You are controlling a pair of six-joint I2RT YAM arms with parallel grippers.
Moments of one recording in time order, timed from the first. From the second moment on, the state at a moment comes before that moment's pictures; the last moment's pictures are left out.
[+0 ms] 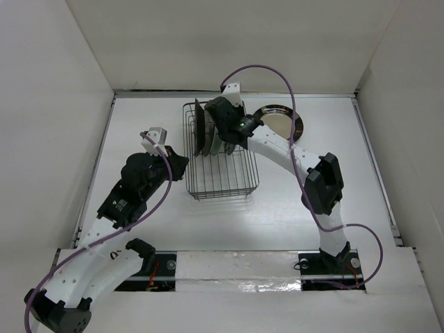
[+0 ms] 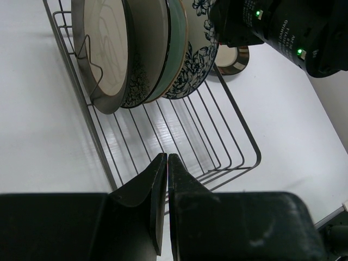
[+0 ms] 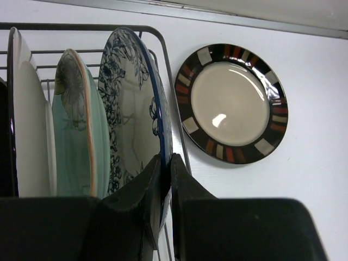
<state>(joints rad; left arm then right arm) -0.50 0.72 0.78 -0.31 -0.02 -0.42 0.81 2.08 1.99 -0.61 0.88 0.31</state>
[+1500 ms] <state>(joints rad) -0.50 0.77 0.78 -0.29 -0.16 -0.41 0.04 1.86 0.86 0.49 -0.06 0.93</state>
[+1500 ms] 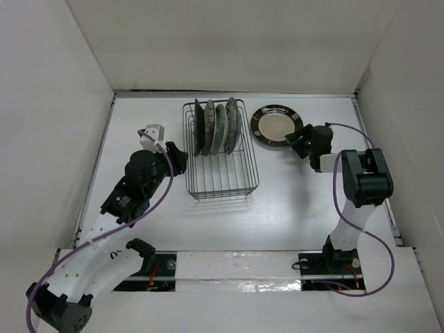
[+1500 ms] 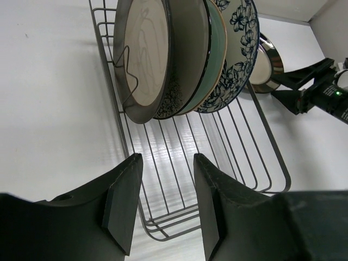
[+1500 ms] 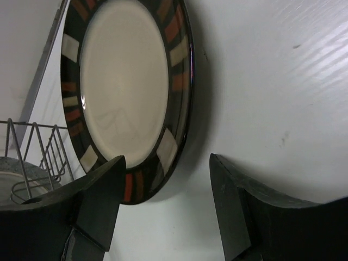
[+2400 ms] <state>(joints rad) -0.50 0.74 0.78 -0.28 -0.19 -0.41 0.02 1.93 0.81 0.73 -0.15 1.20</state>
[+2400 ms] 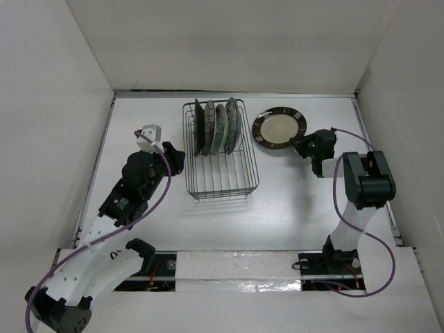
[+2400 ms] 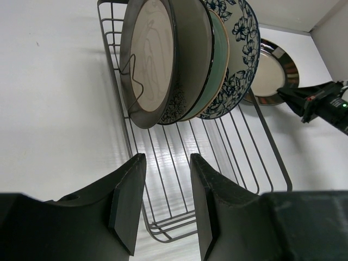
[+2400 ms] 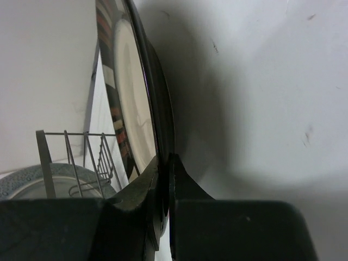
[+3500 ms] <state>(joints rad) -0.50 0.73 0.78 -0.28 -0.13 -0.41 0.45 1.61 1.54 -0.25 0.44 0.37</state>
